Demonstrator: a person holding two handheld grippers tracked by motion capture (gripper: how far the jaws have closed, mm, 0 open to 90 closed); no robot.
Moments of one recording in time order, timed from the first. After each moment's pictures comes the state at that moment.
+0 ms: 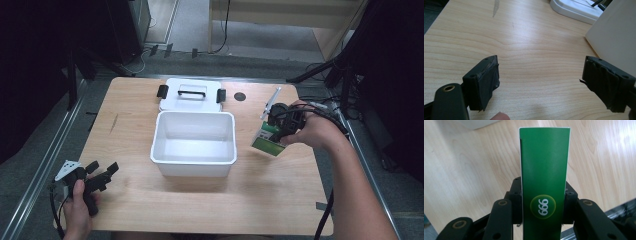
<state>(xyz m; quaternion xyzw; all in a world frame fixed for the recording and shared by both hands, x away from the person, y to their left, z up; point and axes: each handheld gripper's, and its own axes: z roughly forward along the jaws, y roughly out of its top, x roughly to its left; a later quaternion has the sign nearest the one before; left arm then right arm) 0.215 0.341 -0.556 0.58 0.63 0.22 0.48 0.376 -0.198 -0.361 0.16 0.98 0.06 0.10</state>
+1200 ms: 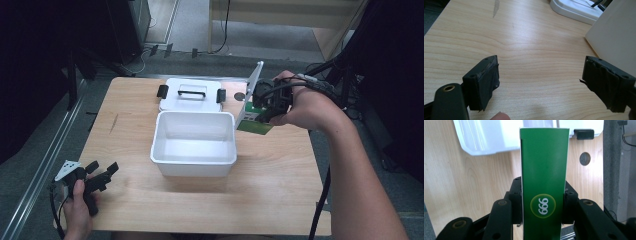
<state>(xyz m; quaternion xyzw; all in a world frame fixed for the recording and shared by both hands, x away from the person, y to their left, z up) 0.214 0.341 -0.555 0.58 0.63 0.22 0.48 0.365 -0.141 -0.276 0.05 0.98 0.08 0.15</state>
